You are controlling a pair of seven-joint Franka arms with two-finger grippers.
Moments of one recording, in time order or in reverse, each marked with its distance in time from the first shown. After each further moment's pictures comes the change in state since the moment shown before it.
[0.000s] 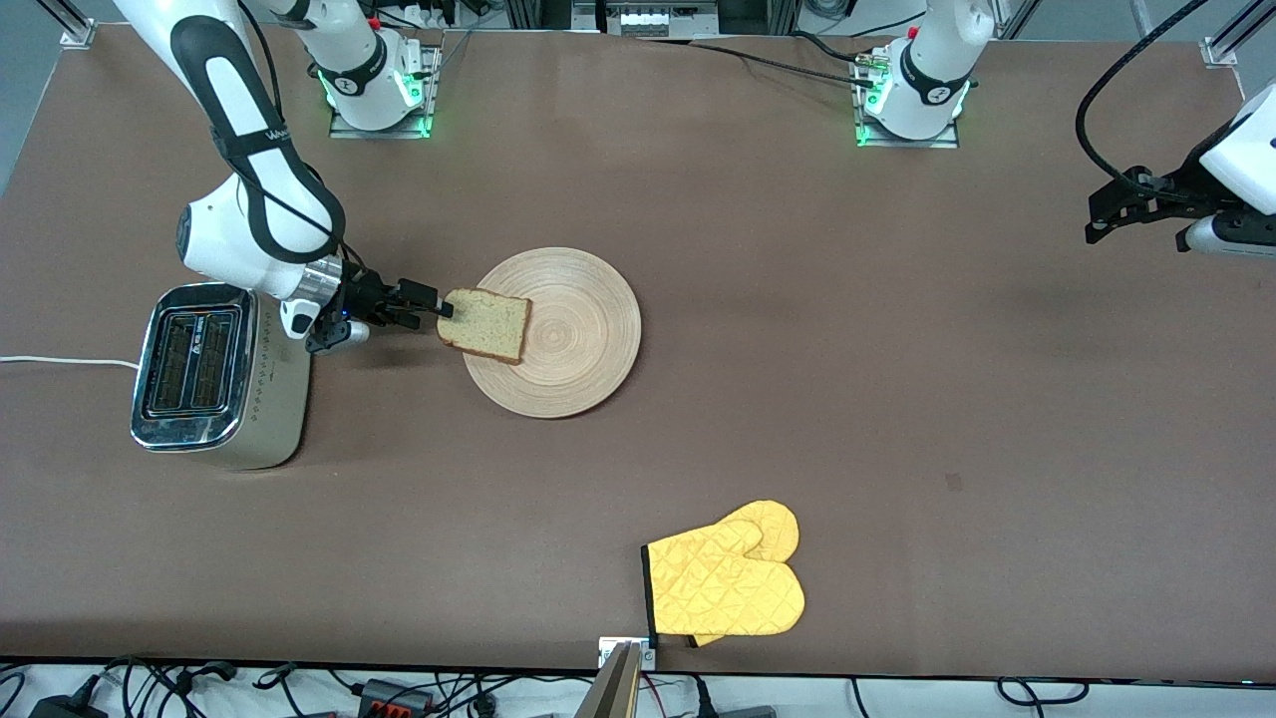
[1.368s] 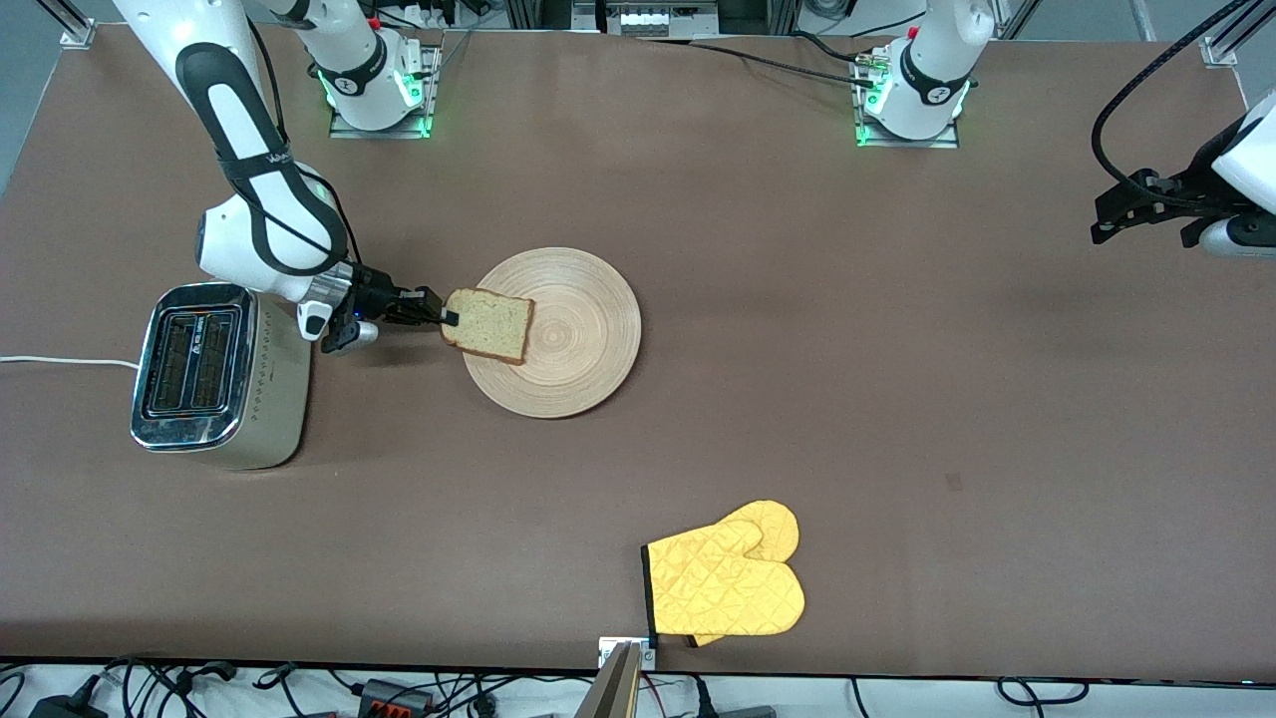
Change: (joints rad) left arm 0.003 0.000 0.011 0.000 0.000 -0.012 -0.041; right arm 0.004 0.040 0.004 -0.001 0.098 -0.011 -0.087
